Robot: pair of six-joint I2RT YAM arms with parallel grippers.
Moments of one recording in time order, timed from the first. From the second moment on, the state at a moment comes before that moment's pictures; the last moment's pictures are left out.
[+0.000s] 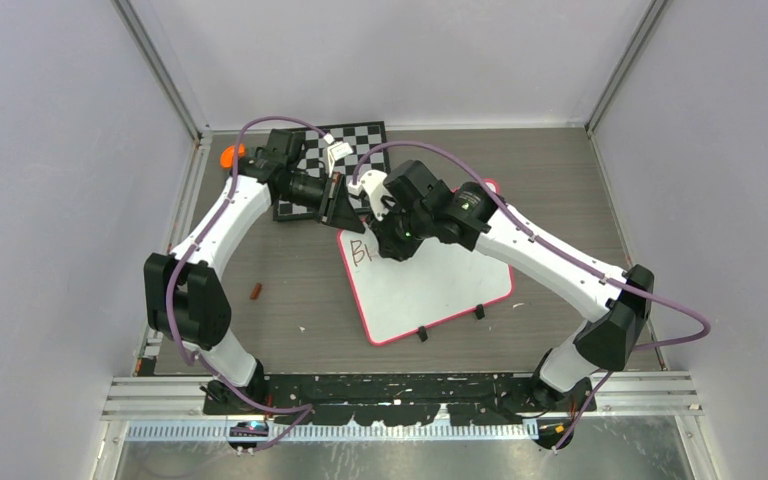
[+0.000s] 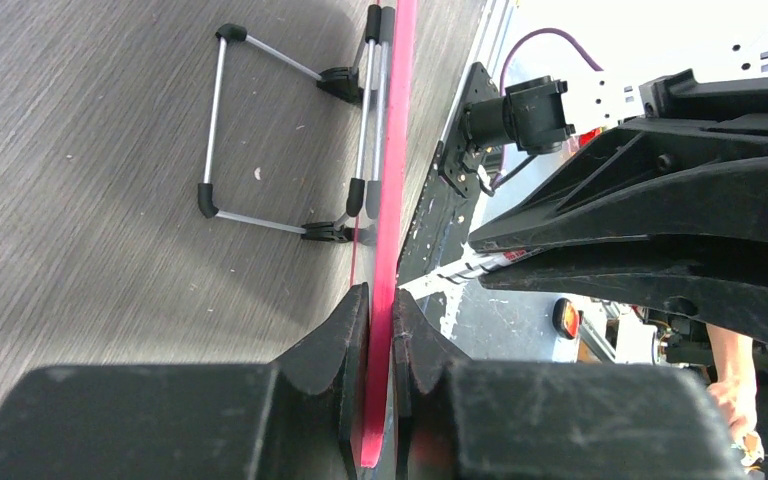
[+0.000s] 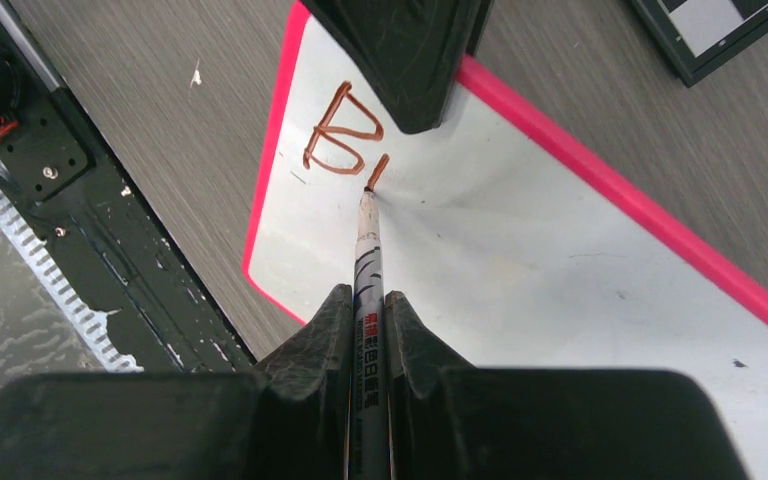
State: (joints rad) left arm -0.27 1.64 1.46 -0.86 1.09 0.08; right arm 0.90 1.57 1.61 -0.89 -0.11 -0.03
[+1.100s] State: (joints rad) left arm -0.27 1.64 1.46 -0.86 1.10 0.08; right arm 0.85 1.56 1.66 -0.89 -0.13 -0.03
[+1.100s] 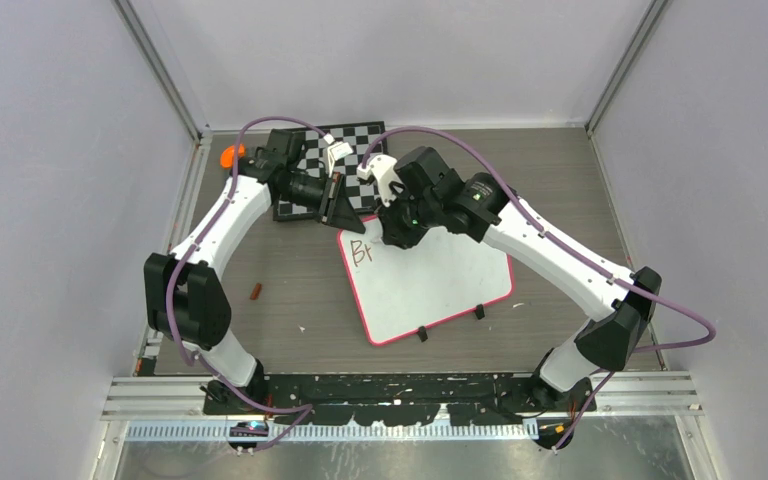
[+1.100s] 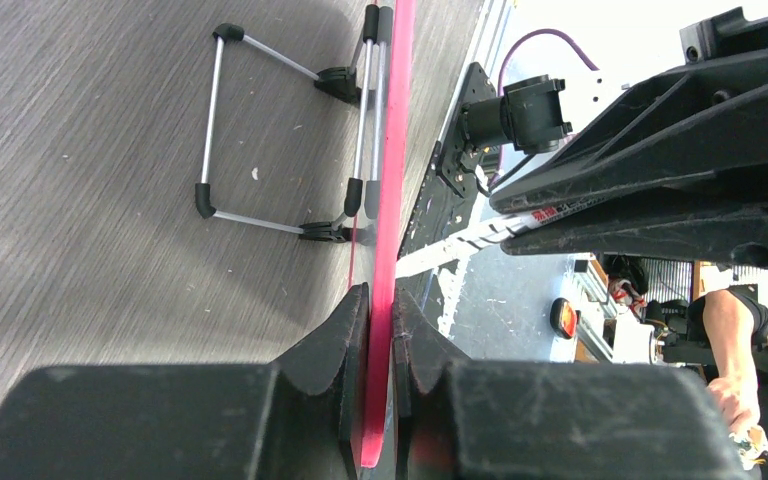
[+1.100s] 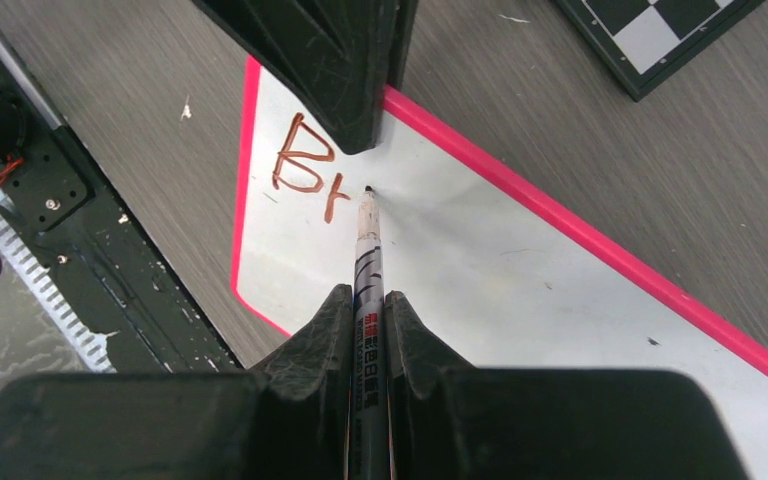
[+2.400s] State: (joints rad) left arm -0.27 1.64 1.46 -0.86 1.09 0.08; right arm 0.87 1.56 1.59 -0.93 -0.14 -0.03
